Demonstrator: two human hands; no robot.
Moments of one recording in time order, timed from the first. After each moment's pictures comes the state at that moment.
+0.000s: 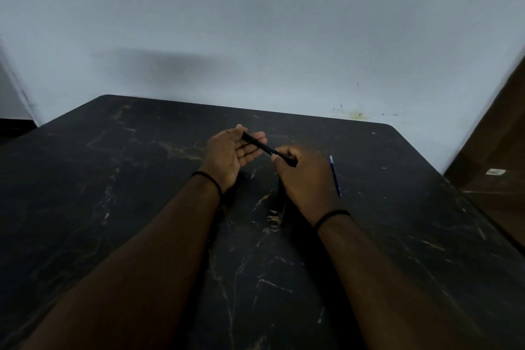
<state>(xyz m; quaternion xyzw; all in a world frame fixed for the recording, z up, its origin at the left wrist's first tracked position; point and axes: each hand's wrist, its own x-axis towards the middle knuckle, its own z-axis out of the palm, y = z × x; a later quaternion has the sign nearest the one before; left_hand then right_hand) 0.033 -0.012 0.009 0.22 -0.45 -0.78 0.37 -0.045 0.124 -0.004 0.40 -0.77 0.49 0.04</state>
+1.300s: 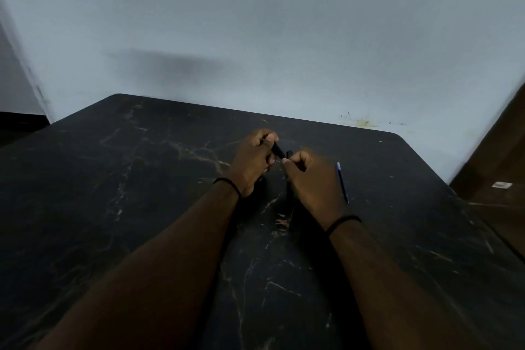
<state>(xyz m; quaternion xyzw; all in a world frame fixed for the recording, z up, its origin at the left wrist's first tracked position) 0.022 -0.002 -0.001 0.20 -0.68 -0.62 0.34 -0.045 0.124 0.001 0.40 -0.77 0.50 -0.02</state>
